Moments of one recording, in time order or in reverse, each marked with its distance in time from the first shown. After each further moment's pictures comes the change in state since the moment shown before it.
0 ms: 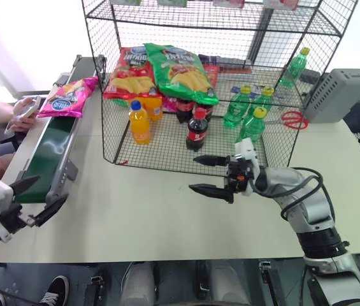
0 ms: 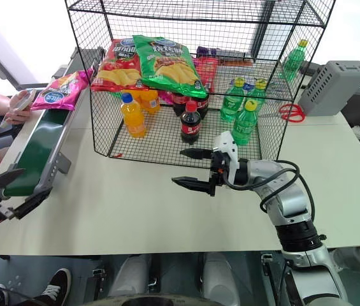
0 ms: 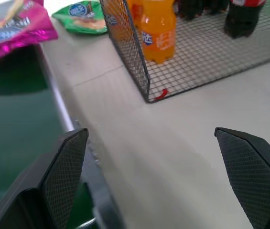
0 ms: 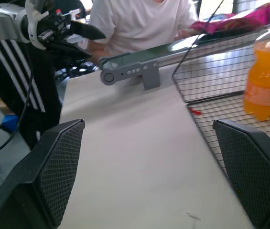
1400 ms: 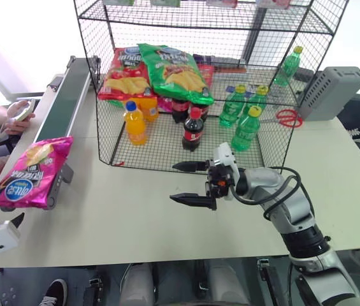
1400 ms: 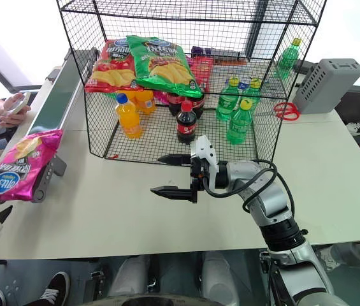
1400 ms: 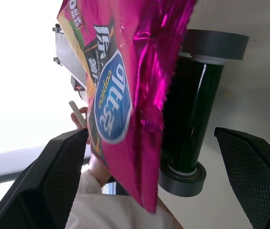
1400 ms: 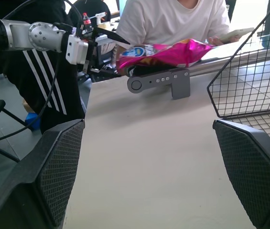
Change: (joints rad) left arm 0.037 0.261 -0.135 0.700 0.885 -0.992 0.673; right arm -0.042 0.069 0.098 -0.018 -0.009 0.007 -0.009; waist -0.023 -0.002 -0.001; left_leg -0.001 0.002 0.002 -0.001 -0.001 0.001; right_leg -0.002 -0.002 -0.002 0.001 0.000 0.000
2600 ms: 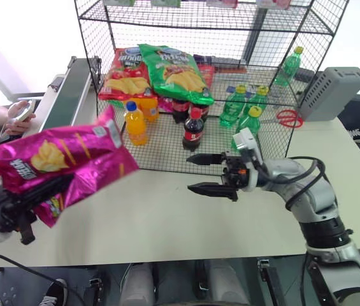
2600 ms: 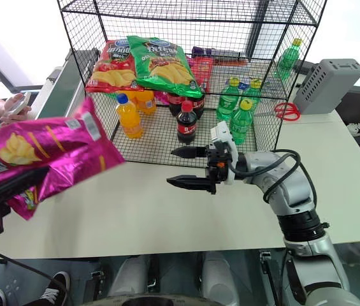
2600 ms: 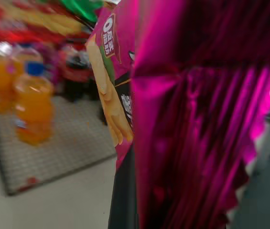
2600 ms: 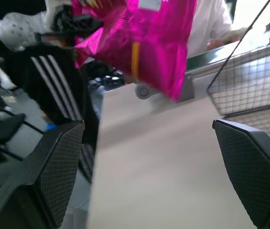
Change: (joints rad) left arm 0.104 0.051 0.109 -0.873 -1.792 1.205 -0.696; right arm -0.053 -0.157 -0.117 -0.009 0.236 0.278 0.110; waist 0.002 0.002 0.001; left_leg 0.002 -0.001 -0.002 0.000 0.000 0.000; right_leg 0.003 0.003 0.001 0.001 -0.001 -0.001
